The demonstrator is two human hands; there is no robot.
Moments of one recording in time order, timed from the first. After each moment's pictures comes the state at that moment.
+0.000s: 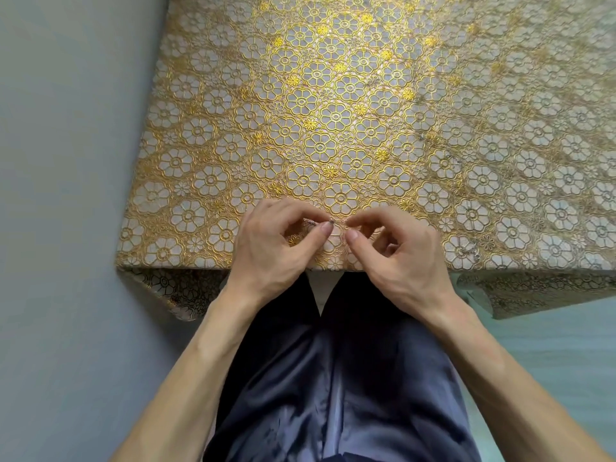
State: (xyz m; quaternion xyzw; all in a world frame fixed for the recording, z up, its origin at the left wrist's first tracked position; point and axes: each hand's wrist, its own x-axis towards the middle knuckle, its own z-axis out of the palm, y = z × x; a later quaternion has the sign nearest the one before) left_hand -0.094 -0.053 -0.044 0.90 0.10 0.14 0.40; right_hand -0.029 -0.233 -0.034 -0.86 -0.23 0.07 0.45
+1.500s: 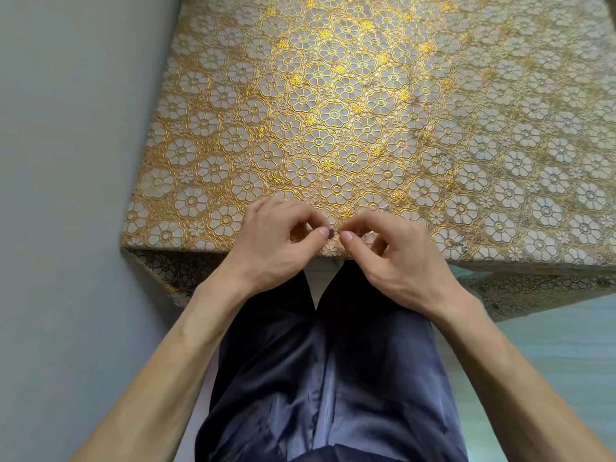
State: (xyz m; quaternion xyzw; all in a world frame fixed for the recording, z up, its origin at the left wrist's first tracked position) left_hand -0.101 -0.057 -0.030 0.92 0.06 0.06 0.38; right_hand -0.032 -0.248 -0.027 -0.85 -0.32 0.12 0.40
